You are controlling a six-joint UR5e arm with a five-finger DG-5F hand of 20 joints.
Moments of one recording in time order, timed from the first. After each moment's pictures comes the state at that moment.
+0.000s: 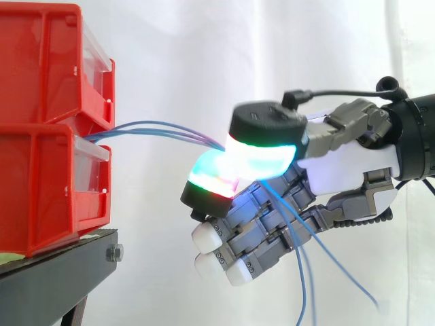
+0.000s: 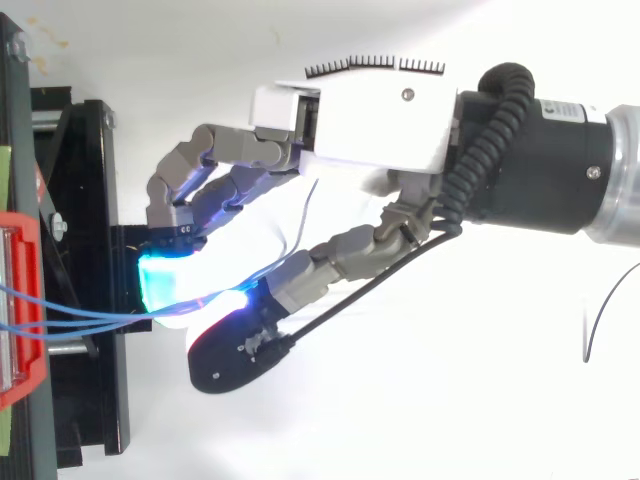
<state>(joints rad) 0.12 -2.31 -0.99 -3.16 -1.31 -0.14</state>
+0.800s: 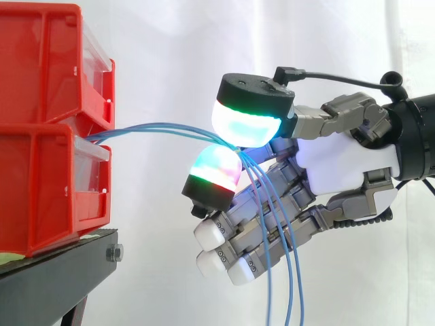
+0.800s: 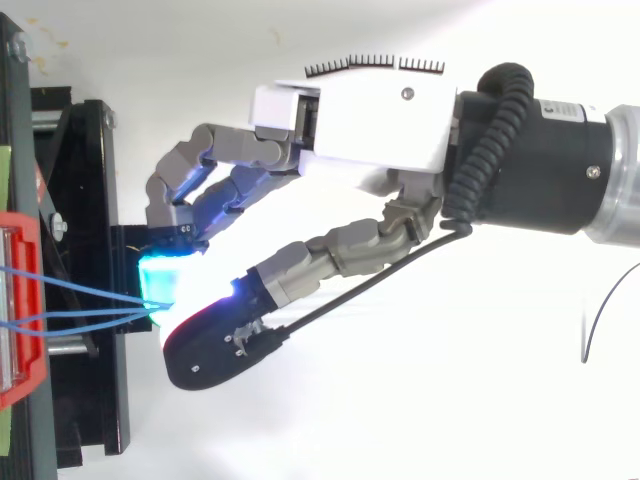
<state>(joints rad) 0.12 -2.31 -0.99 -3.16 -1.31 -0.13</state>
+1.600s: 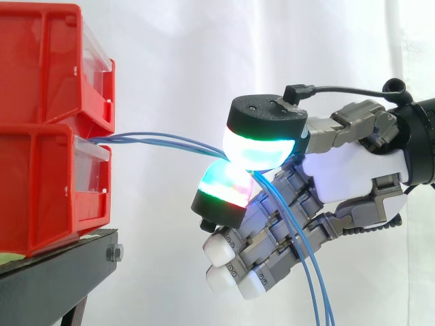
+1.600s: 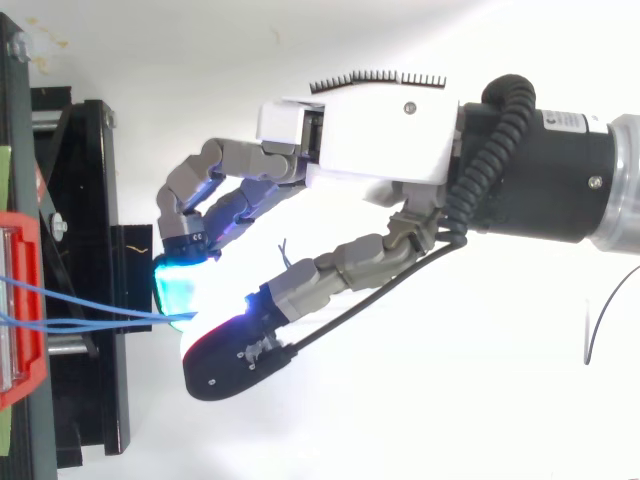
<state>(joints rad) 0.12 -2.31 -0.99 -3.20 -1.31 -0.13</state>
